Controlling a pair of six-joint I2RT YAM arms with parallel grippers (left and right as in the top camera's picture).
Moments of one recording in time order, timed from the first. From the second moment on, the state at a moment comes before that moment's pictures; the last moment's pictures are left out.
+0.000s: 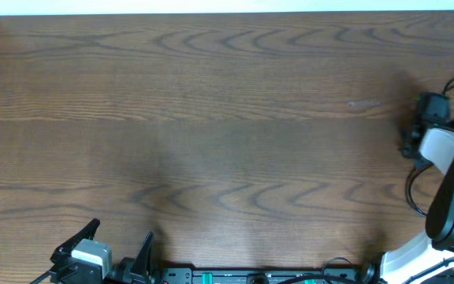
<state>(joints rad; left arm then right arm) -0.19 0.16 1.09 -1.24 0.10 -0.02 -0.32 1.84 0.92 -0.30 0.40 0.94</state>
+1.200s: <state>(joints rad) -0.19 0.16 1.09 -1.25 0.10 -0.02 -0.85 1.83 0.92 -0.19 -0.09 0.69</state>
